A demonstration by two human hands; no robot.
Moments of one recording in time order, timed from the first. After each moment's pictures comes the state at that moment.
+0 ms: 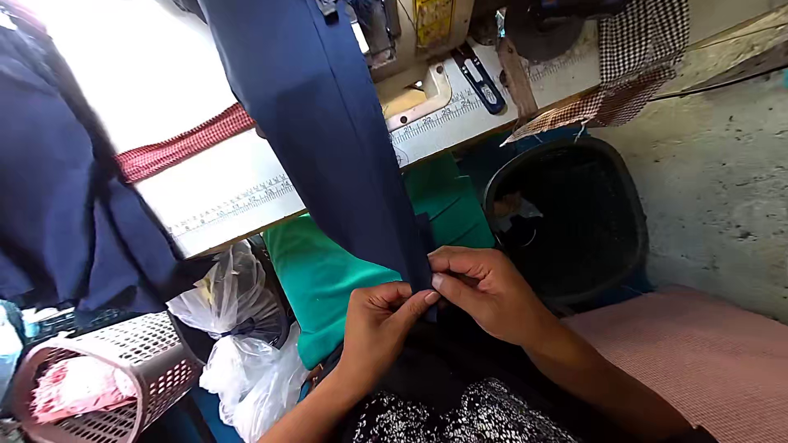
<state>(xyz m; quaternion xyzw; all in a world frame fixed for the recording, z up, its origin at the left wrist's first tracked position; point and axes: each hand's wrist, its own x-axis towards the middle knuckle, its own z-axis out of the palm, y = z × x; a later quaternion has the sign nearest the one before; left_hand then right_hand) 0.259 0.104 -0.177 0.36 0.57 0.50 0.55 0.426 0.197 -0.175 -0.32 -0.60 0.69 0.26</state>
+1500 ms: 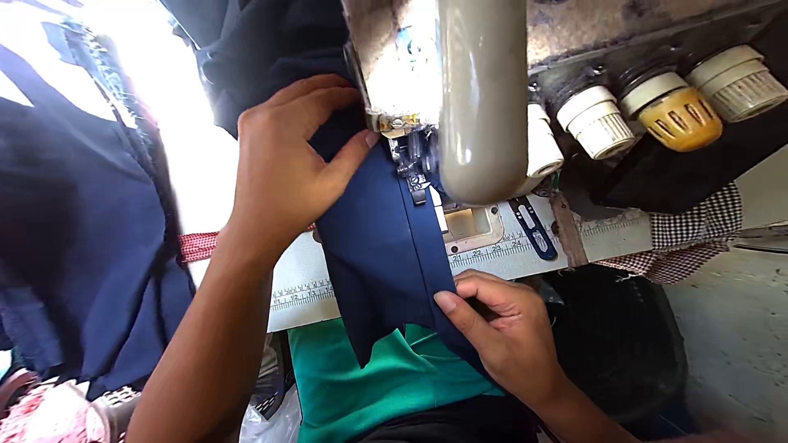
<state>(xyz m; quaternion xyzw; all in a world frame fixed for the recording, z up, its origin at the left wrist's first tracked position) 0.048 0.375 -0.141 0.73 0.59 0.36 -0.03 0.343 0.307 -0.167 -0.33 -0.66 0.56 0.38</state>
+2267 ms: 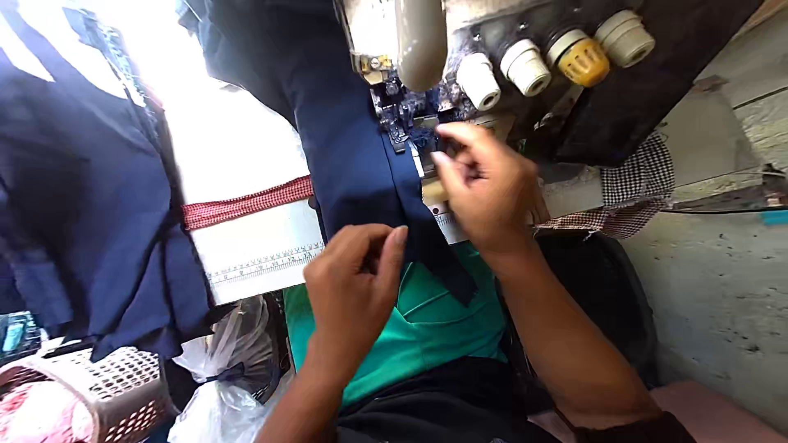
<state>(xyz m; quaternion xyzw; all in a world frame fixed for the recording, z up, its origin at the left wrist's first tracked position) 0.191 0.224 -0.138 0.55 0.71 0.44 0.10 0.331 0.367 -0.154 -0.38 -0.81 0.21 0.40</state>
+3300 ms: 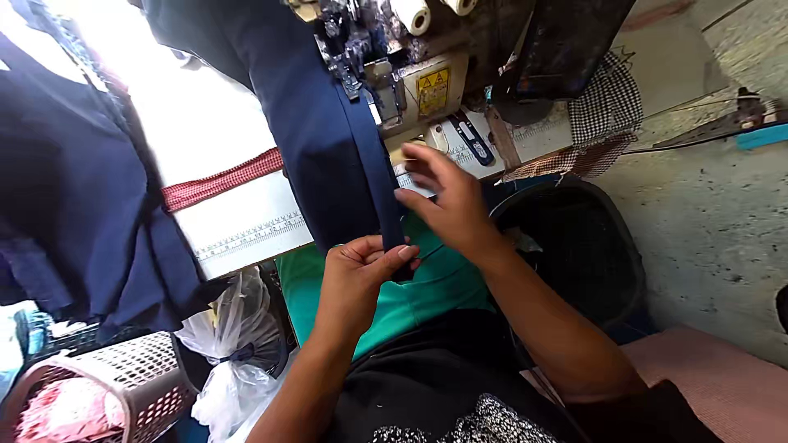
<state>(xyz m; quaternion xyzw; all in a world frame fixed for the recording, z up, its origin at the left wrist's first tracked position) 0.229 0.185 -0.148 0.19 0.56 0.55 0.58 0.367 0.306 -0.179 -0.35 -0.75 0.45 0.34</state>
